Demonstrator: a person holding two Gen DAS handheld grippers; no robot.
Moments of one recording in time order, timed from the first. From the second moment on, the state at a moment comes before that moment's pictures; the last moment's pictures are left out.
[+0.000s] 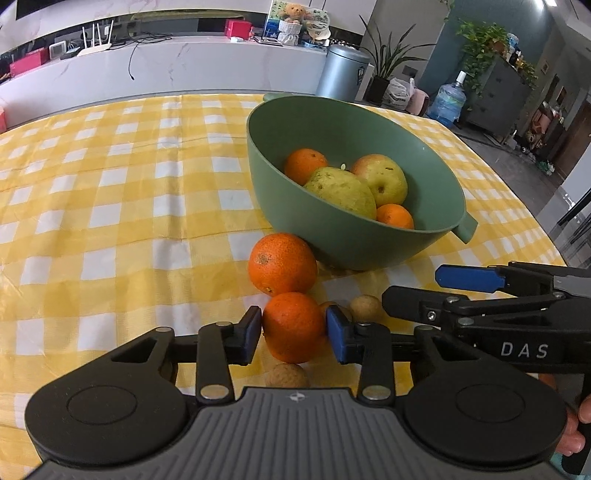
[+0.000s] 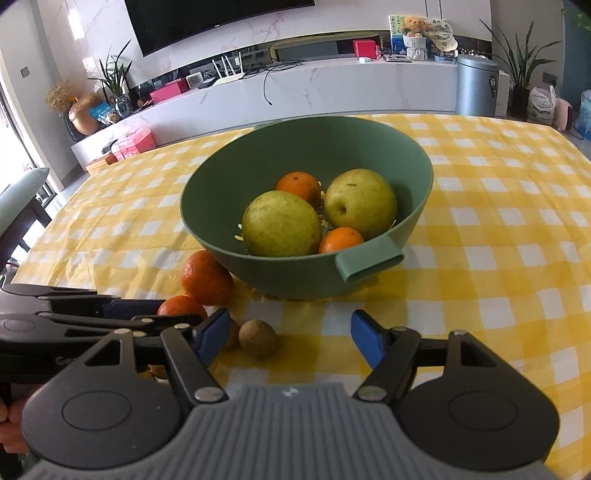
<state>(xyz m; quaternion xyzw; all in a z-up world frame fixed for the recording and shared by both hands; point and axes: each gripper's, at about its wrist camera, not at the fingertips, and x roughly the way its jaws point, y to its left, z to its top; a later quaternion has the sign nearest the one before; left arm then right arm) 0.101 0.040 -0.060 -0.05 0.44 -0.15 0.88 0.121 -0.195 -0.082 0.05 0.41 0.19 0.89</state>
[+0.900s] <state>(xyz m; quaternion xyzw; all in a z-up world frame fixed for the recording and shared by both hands) 0.095 0.086 -0.036 -0.11 0.41 -0.03 0.91 0.113 -0.153 -0.081 0.04 0.35 0.25 0.90</state>
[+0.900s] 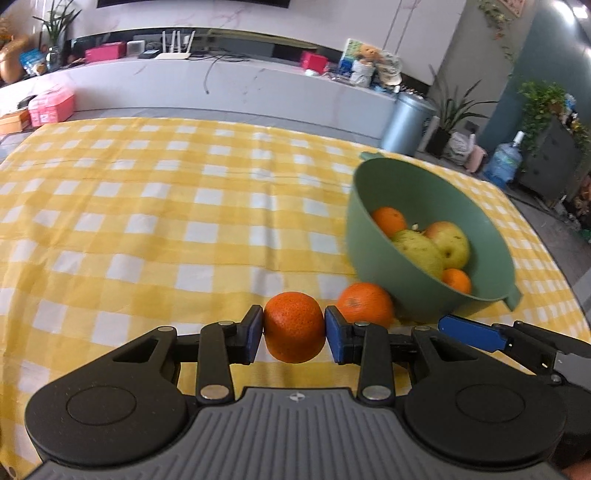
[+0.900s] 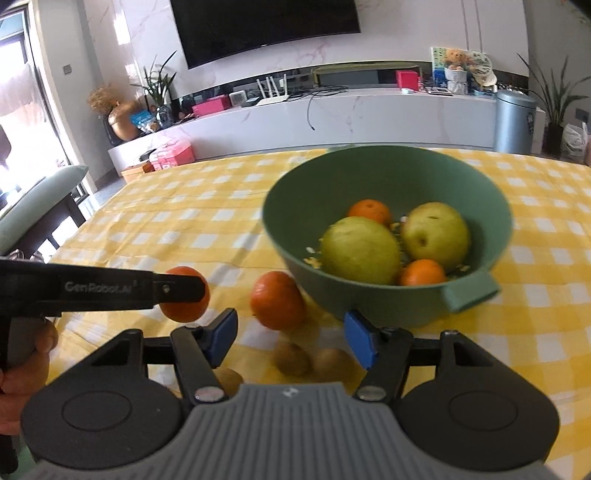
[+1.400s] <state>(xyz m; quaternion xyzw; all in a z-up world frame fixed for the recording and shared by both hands) 0.099 0.090 -0.041 -0.10 0.41 -0.01 0.91 0.121 -0.128 -0.099 0.03 0.36 0.23 0.90</state>
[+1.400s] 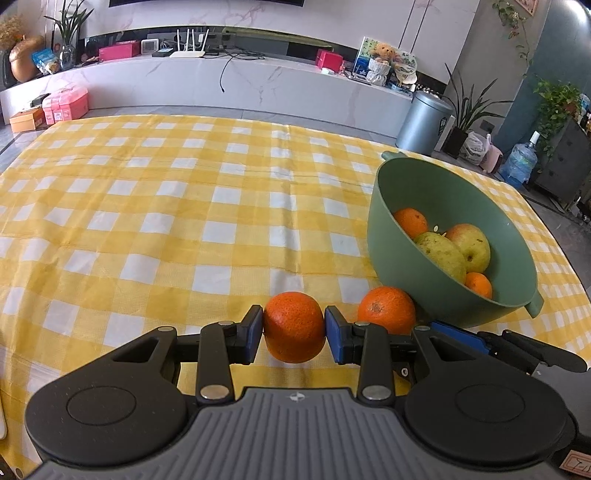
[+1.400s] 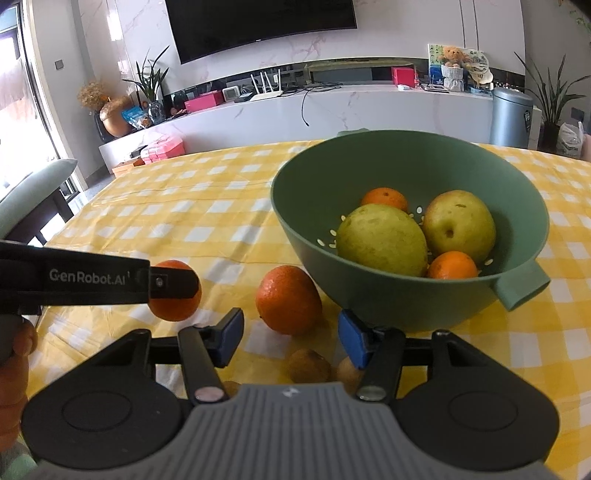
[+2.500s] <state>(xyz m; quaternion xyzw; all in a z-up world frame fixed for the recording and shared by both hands) 0.089 0.092 -0.025 -0.11 0.37 -0.02 0.92 0.099 -0.133 -0.084 0.04 0.35 0.27 0.90</state>
